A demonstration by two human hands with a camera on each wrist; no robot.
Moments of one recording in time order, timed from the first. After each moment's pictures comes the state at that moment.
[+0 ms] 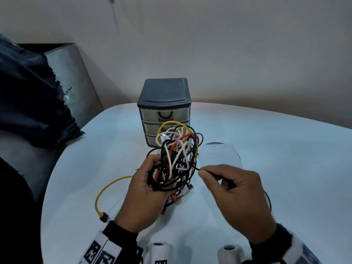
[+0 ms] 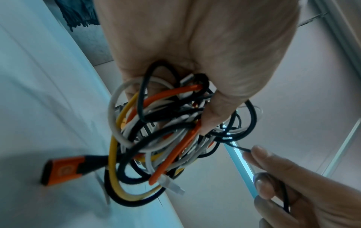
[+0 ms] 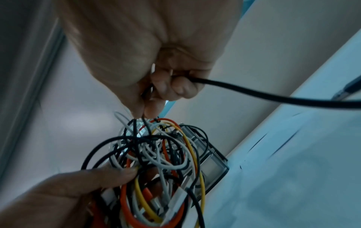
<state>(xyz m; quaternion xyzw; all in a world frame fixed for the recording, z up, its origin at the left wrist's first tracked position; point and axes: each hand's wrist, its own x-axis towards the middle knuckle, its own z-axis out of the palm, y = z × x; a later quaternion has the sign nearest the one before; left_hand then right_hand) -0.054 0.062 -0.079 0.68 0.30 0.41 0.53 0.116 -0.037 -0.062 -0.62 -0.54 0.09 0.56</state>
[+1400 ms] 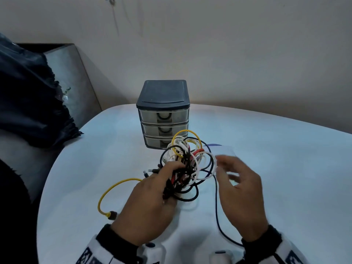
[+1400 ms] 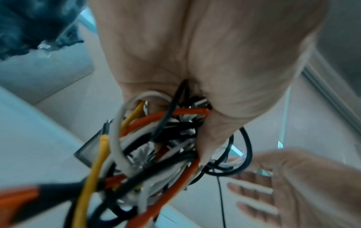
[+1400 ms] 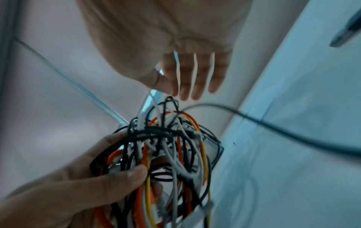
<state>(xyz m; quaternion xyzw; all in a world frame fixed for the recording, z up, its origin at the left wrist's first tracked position) -0.057 0.043 -0.055 0.87 0.32 0.24 0.29 0.119 -0.027 -0.074 -0.68 -0.39 0.12 0.61</state>
